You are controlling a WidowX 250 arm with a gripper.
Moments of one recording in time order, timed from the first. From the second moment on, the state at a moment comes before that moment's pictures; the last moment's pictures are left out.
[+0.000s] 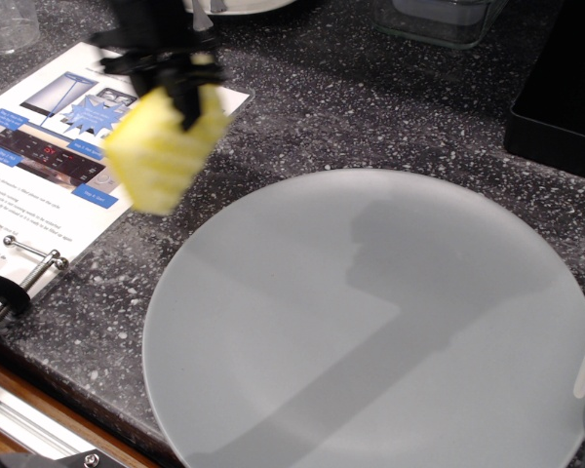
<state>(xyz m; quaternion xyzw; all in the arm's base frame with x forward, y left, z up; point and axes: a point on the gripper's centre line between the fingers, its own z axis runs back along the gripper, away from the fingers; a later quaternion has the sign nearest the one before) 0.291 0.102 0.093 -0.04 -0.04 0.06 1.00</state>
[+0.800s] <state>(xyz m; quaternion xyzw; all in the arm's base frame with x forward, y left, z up) 0.266 0.043 0.066 0.06 -0.10 -0.02 0.99</state>
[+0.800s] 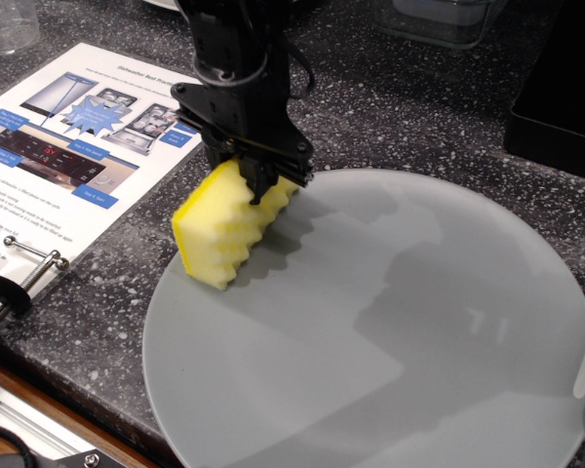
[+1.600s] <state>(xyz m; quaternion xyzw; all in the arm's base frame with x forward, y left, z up) 0.252 -0.055 0.055 0.05 -0.08 0.03 1.00</state>
